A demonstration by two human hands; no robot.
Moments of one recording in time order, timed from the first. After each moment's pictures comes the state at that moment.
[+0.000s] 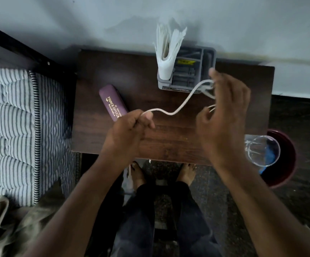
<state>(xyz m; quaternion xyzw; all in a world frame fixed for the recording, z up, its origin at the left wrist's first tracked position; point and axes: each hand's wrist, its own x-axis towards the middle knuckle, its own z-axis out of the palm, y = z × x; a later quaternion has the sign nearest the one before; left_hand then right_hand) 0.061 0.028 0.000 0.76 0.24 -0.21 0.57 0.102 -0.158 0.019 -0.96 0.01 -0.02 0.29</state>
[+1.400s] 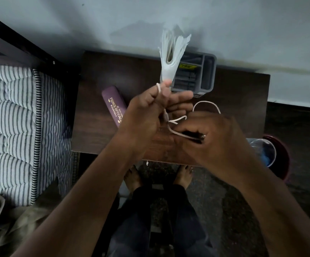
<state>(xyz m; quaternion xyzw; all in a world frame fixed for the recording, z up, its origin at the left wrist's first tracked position) 0.094 0.003 0.035 0.59 0.17 -0.17 0.77 0.091 -0.159 0.066 -0.88 -0.18 0.19 0.40</state>
